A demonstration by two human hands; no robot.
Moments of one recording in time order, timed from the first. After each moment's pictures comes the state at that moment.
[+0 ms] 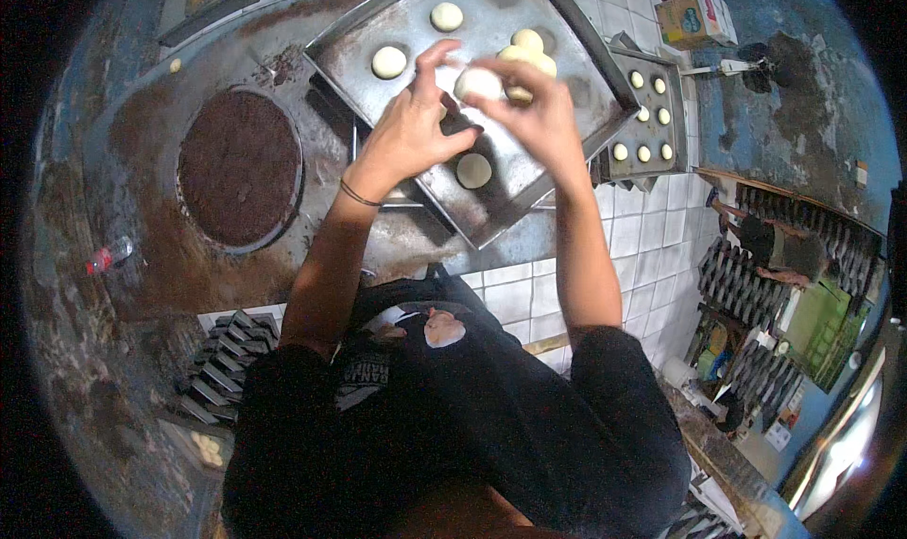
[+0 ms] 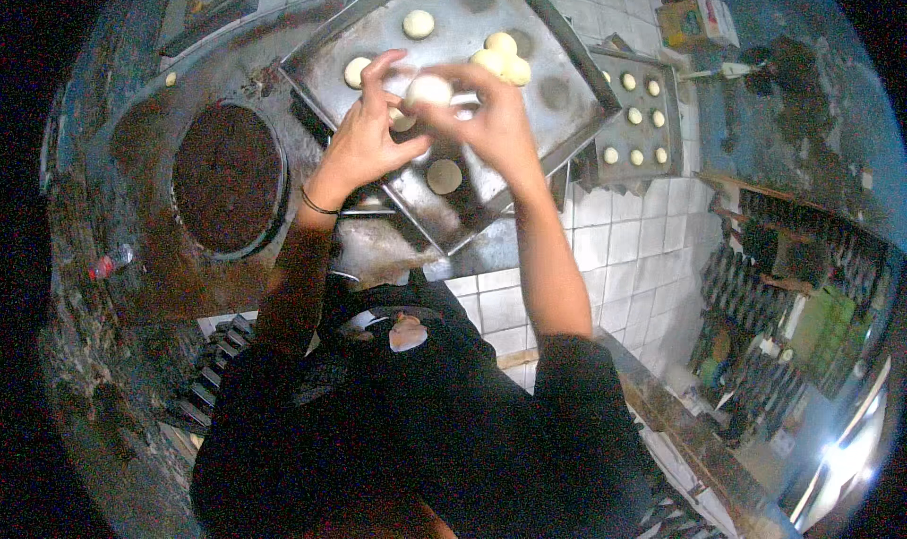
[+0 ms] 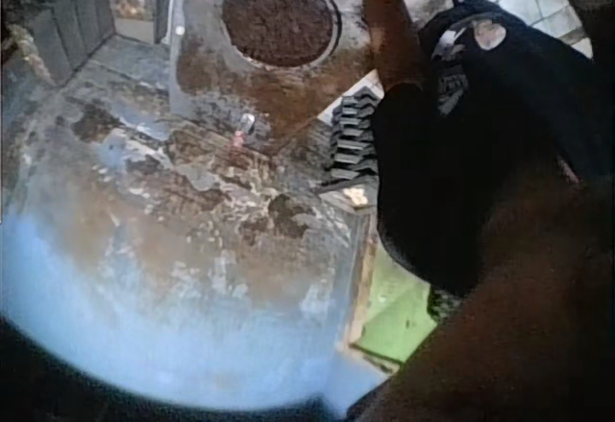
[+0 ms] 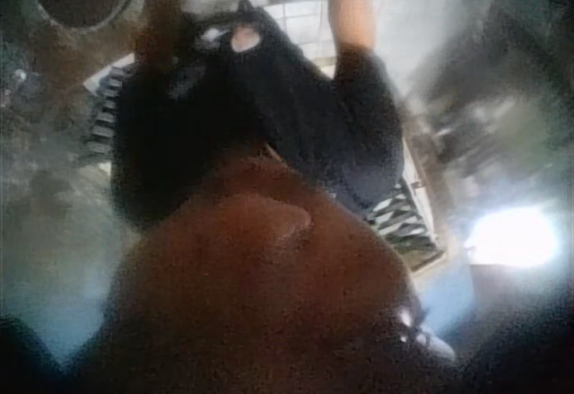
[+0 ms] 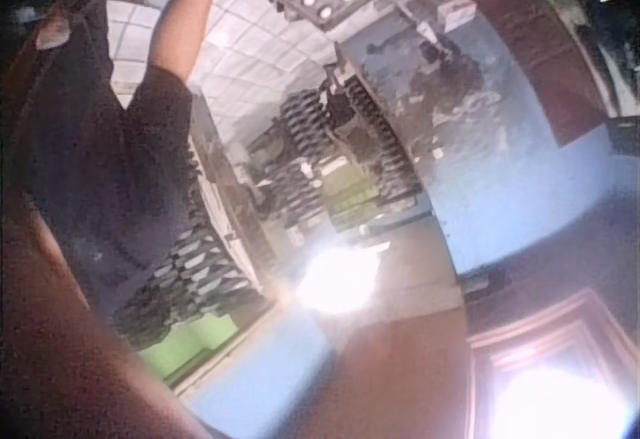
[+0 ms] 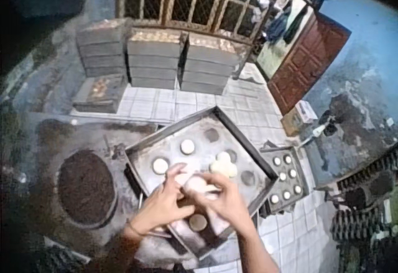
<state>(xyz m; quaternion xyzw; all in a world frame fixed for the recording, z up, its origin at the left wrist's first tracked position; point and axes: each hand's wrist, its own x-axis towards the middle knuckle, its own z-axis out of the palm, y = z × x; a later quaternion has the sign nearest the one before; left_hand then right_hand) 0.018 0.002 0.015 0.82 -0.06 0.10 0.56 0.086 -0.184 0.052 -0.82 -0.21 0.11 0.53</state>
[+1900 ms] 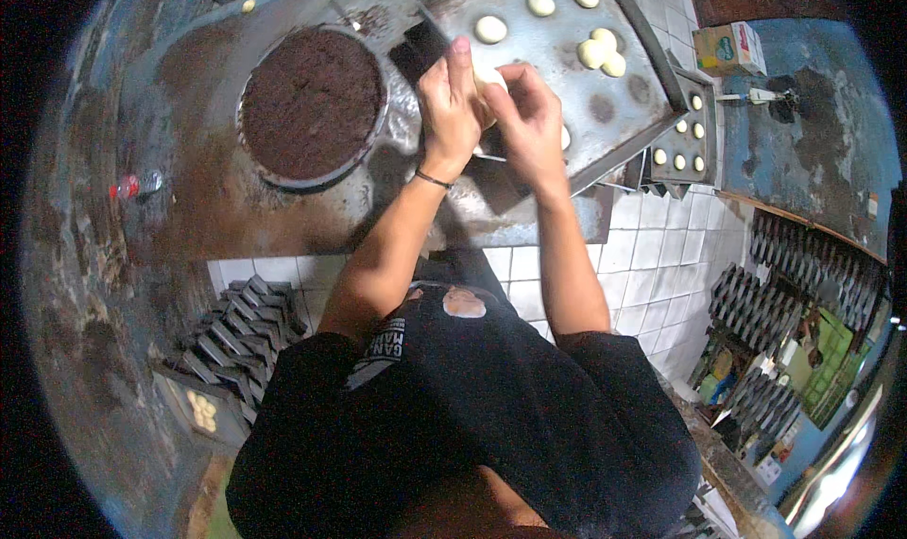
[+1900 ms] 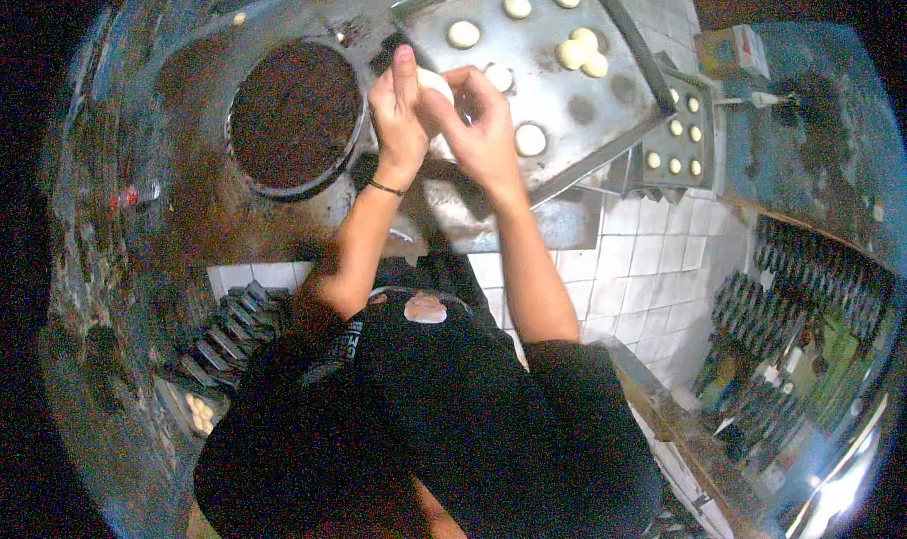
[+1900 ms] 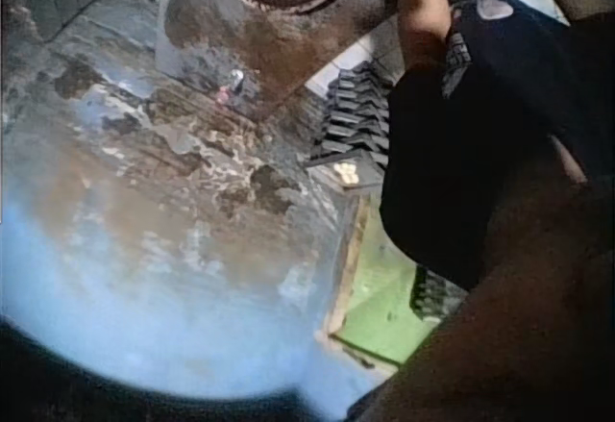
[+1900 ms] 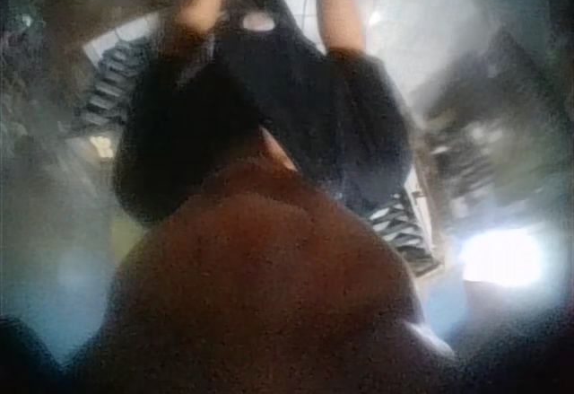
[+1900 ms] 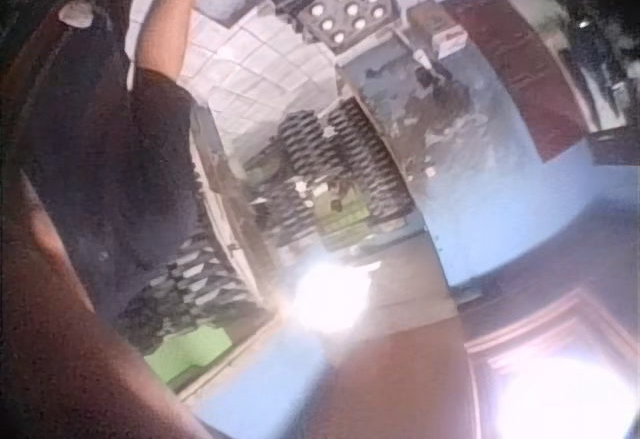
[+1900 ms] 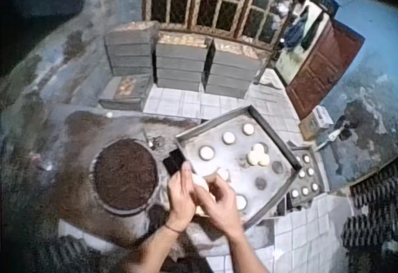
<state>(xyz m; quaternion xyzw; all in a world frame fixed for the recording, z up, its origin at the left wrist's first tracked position) -0.077 0.046 0.023 0.56 0.18 0.25 0.77 -0.056 -0.063 0.053 -0.71 -0.17 0.10 0.68</state>
